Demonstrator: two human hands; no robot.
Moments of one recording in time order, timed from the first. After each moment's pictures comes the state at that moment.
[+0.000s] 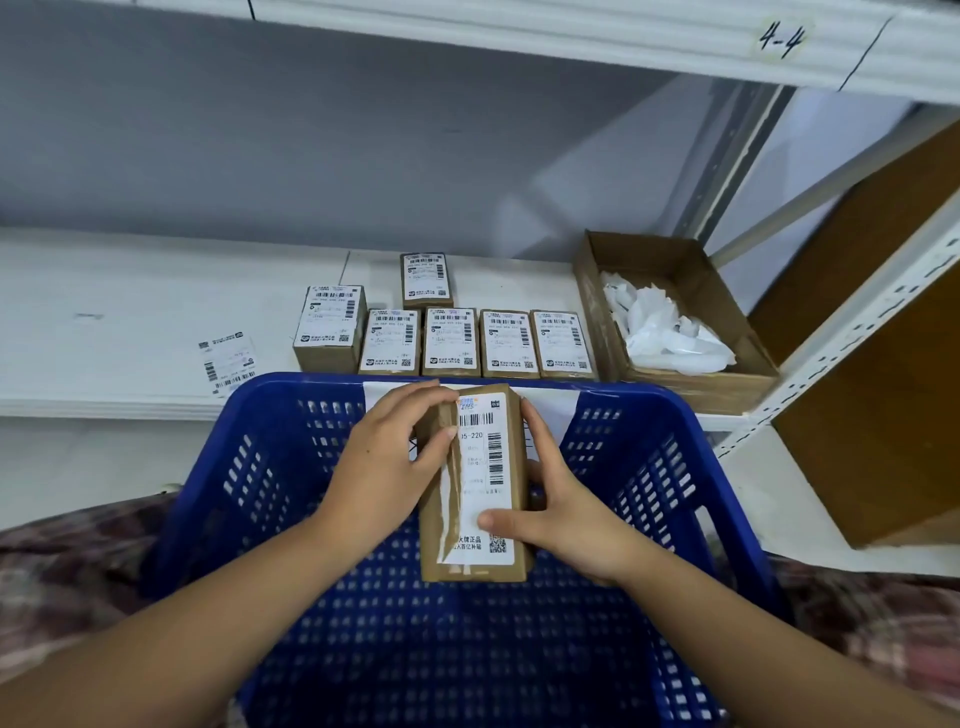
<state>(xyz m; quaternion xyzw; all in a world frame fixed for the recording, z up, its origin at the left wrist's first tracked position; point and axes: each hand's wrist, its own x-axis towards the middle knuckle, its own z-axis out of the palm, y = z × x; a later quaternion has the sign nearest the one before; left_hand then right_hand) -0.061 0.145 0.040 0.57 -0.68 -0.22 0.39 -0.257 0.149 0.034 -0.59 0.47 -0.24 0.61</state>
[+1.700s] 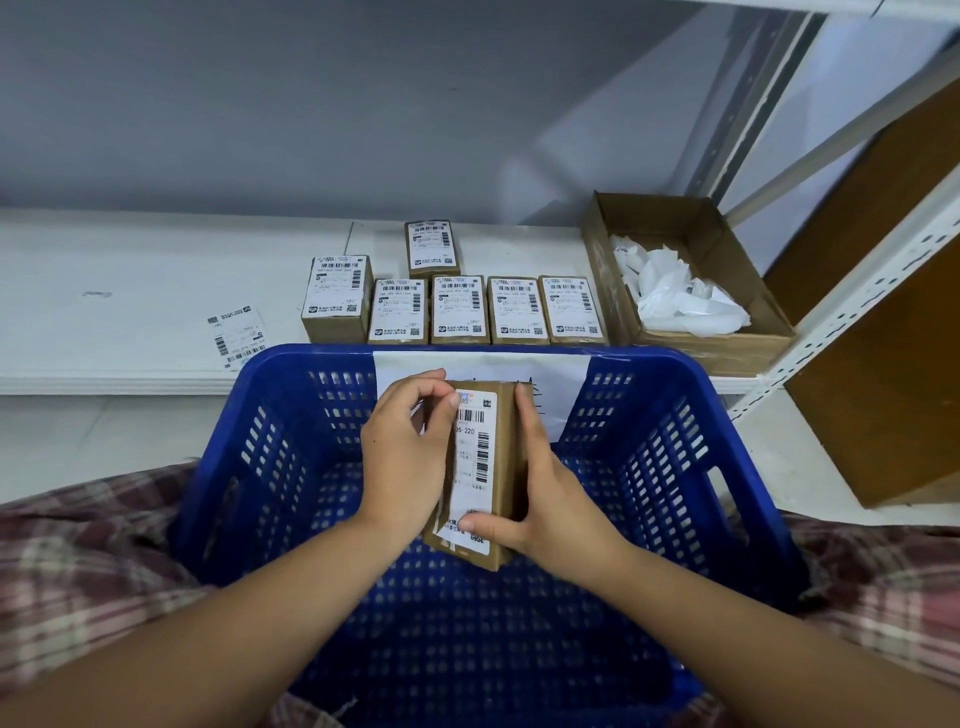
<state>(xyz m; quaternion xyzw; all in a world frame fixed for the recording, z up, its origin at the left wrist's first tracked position) -0.083 0.158 0.020 0.61 -0.49 -0.32 0.53 -0.234 0.177 0.012 -0.73 0.51 -0.21 0.41</state>
